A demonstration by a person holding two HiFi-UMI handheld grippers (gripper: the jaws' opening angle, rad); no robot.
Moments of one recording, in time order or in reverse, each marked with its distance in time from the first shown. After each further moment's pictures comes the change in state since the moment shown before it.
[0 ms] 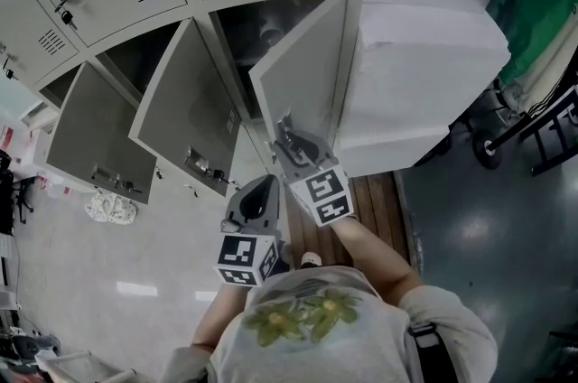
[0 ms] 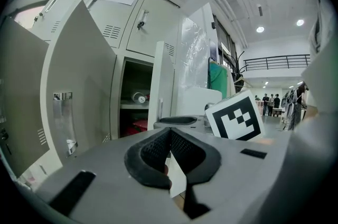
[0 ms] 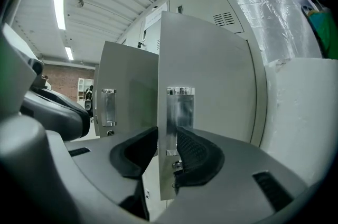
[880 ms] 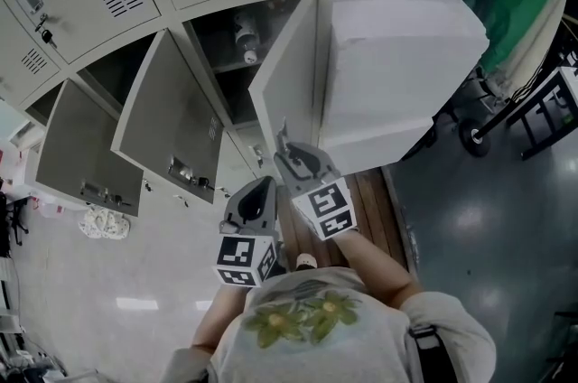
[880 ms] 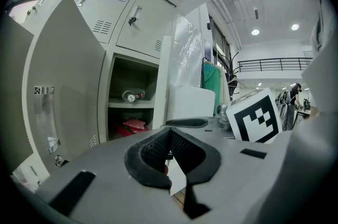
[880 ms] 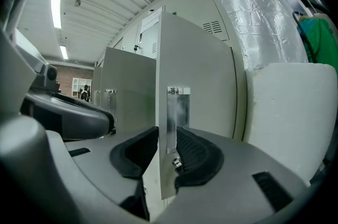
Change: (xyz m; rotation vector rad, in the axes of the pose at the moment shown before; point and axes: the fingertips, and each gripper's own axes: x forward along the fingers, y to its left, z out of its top) left arm 0.014 -0.024 -0.003 0.004 0.002 -0.072; right arm -0.044 -0.012 -0.007 0.013 0.004 -0.064
